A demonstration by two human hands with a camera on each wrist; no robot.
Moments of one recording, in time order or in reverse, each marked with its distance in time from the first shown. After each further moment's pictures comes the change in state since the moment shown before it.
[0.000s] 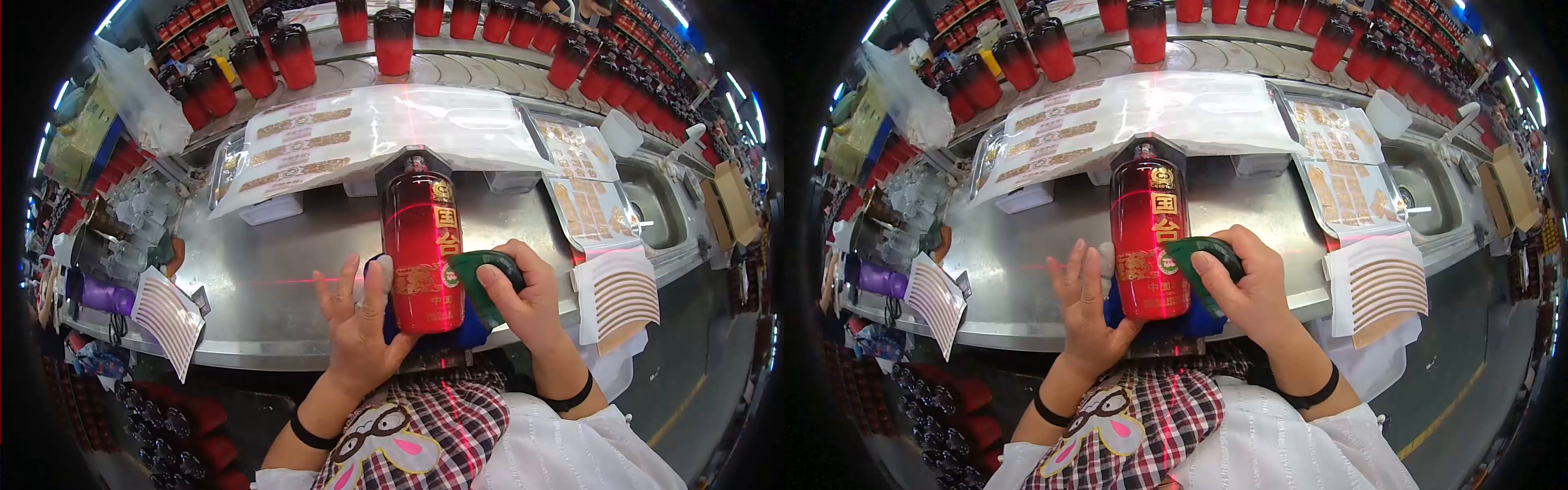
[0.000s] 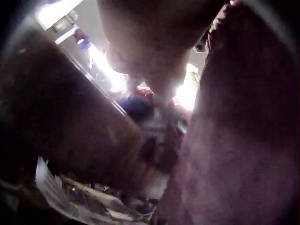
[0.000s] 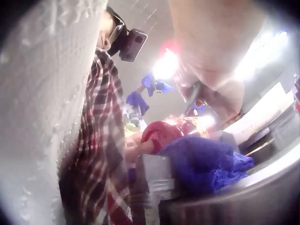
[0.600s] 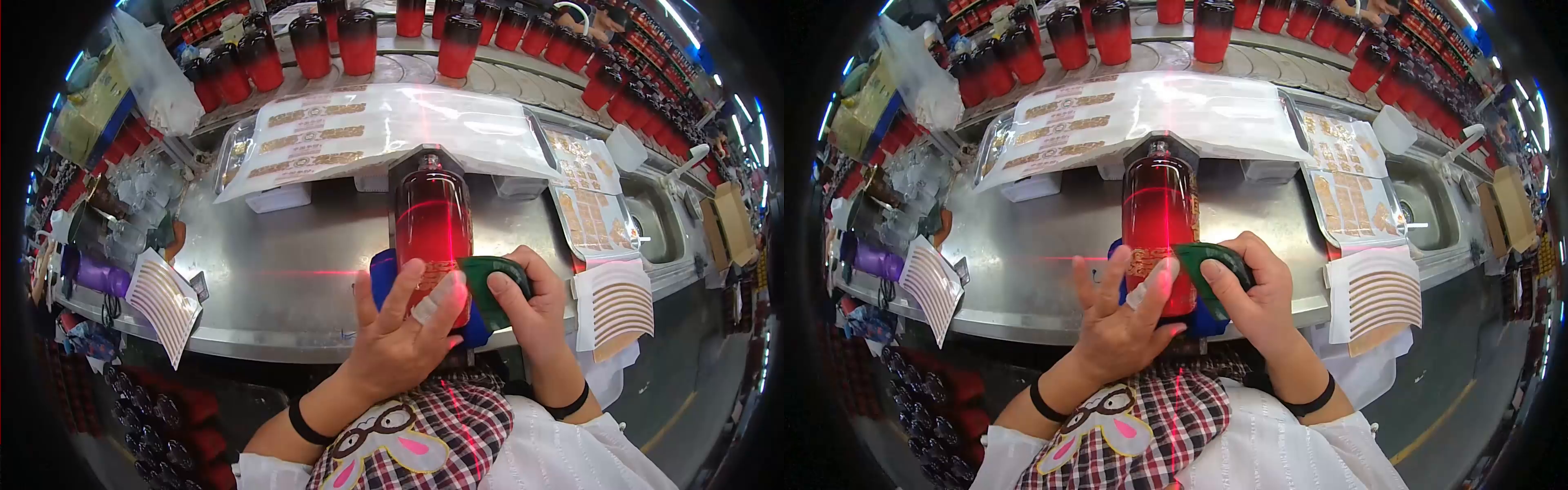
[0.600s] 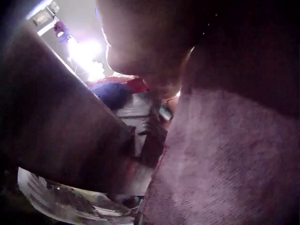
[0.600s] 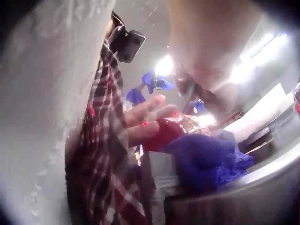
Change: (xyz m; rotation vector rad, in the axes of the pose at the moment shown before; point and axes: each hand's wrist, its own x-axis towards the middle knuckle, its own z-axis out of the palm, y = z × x) left_hand 0.010 0.023 -0.002 0.177 -0.088 0.277; right_hand -0.007 -0.002 0.002 0.104 -0.036 -0.019
